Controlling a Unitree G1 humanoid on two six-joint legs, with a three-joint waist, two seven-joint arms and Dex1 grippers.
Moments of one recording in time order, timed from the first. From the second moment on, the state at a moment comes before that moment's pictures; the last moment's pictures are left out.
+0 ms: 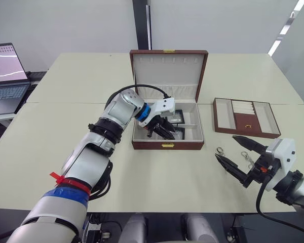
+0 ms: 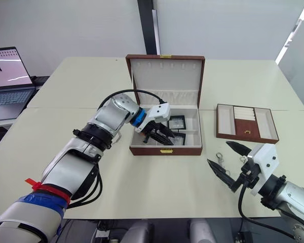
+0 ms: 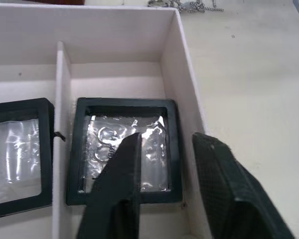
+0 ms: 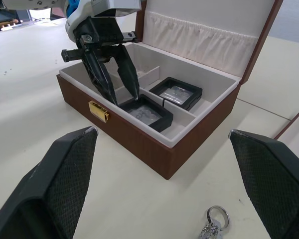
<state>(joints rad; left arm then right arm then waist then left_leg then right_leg) -1.15 0.35 -0.43 0.76 0.01 0.25 -1.52 0.31 -0.66 -0.34 -0.78 0.65 0.47 0.61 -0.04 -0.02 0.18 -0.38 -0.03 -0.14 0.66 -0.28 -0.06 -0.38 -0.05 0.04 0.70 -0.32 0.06</state>
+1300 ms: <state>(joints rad) -0.36 0.75 0.44 -0.10 -0.36 0.86 -0.99 0.13 -0.66 -0.47 -0.11 0.56 0.29 0.74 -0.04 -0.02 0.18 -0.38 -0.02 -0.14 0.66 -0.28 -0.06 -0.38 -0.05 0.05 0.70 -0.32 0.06</state>
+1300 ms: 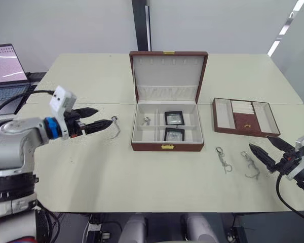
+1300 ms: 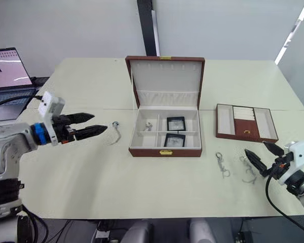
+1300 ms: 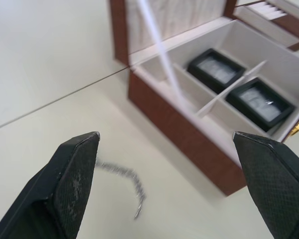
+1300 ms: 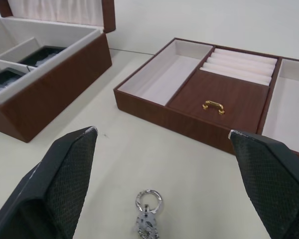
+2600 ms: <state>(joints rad) -0.09 0.55 0.66 0.31 -0.24 0.19 -0.20 -0.05 -0.59 -0.53 0.40 0.37 -0.08 0.51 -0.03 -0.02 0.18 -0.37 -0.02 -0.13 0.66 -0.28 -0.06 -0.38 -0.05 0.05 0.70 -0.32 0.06</state>
